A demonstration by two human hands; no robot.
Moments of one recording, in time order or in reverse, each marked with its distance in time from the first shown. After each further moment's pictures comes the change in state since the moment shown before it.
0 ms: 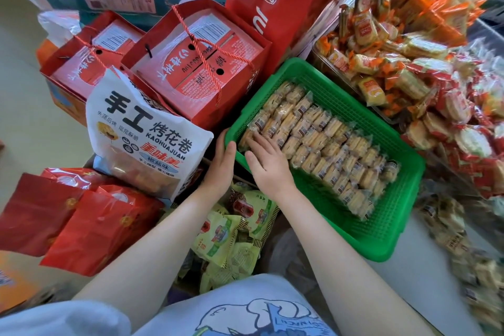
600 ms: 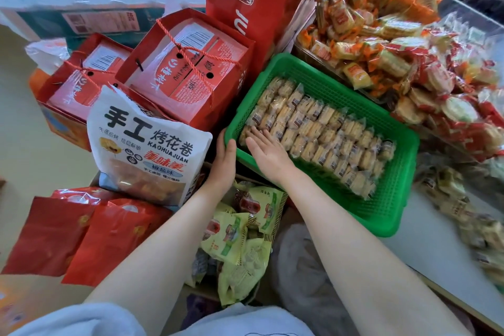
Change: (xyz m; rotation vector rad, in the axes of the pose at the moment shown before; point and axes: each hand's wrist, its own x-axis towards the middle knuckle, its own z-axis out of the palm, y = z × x) left_hand 0.001 0.004 -0.003 0.067 -0.042 -0.019; right_hand 0.015 0.003 -0.004 -0.018 -0.194 0.139
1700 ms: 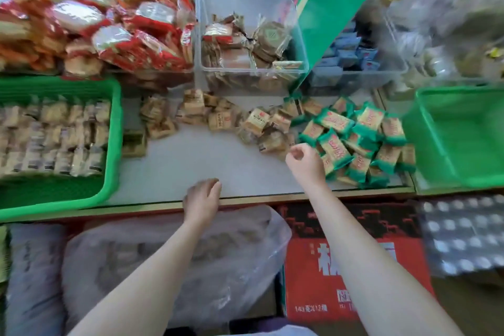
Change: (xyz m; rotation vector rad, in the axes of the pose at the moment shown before) left_hand -0.198 -0.109 0.491 0.937 -0.425 0.142; right_hand -0.434 0.514 -0.093 0.598 0.801 0.784
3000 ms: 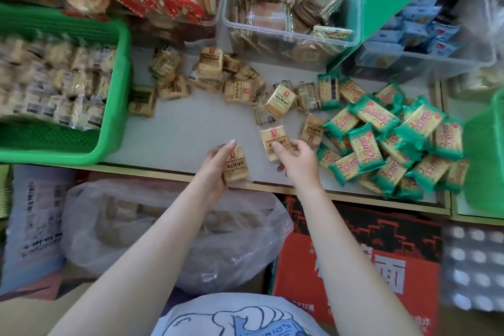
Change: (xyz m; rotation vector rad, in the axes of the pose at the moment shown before) left_hand 0.015 0.043 0.010 -1.265 -0.107 -0.417; right_hand 0.006 0.002 0.044 0.332 -0.276 0.078
